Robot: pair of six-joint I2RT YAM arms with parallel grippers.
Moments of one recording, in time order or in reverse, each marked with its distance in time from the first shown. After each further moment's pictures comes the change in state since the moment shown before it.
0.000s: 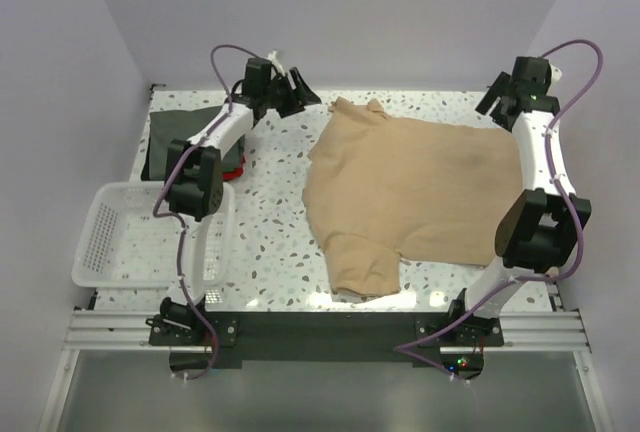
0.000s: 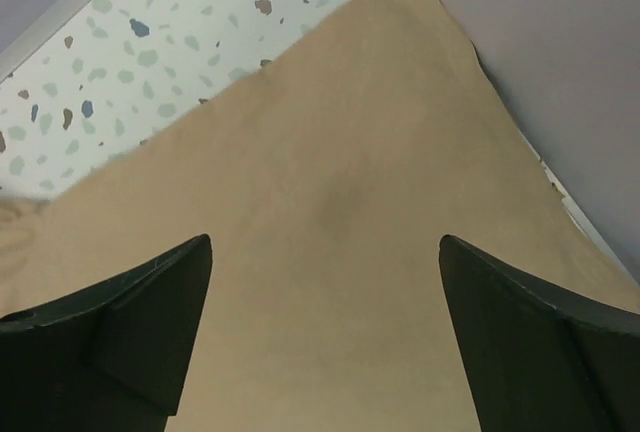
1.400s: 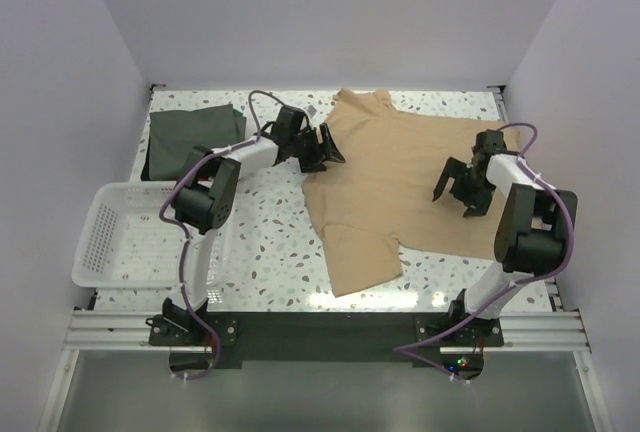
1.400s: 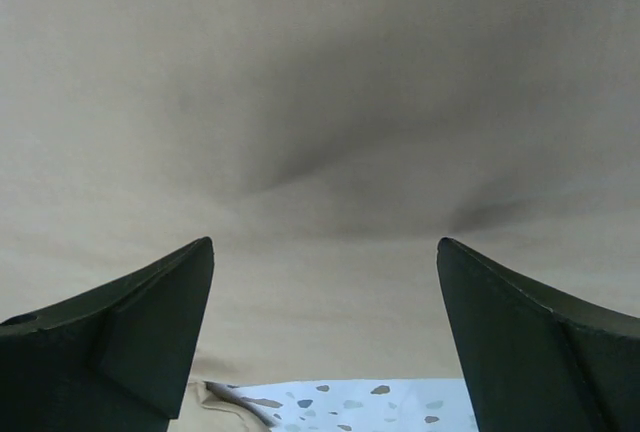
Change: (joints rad) left arm -0.201 -0.134 -0.440 0.033 0.007 -0.047; right arm 0.022 -0.072 -0.602 0.006 -0.377 -0.078
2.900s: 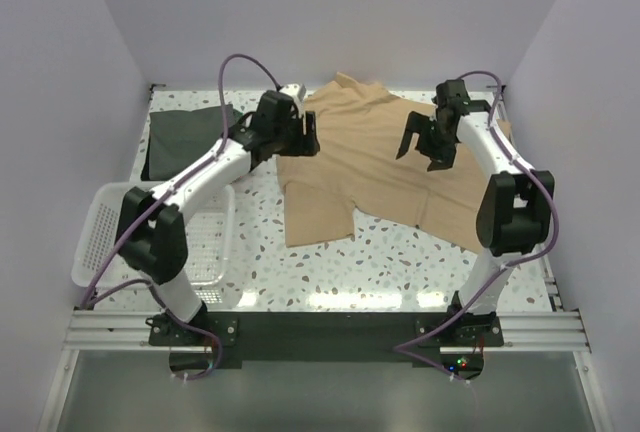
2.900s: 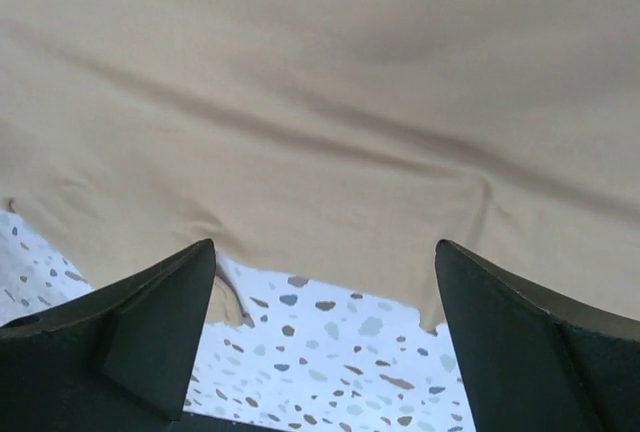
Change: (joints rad) left arm -0.024 -0.444 -0.064 -0.269 -0.399 0.342; right arm 0.262 0.209 0.529 -0.226 -0.073 0.097
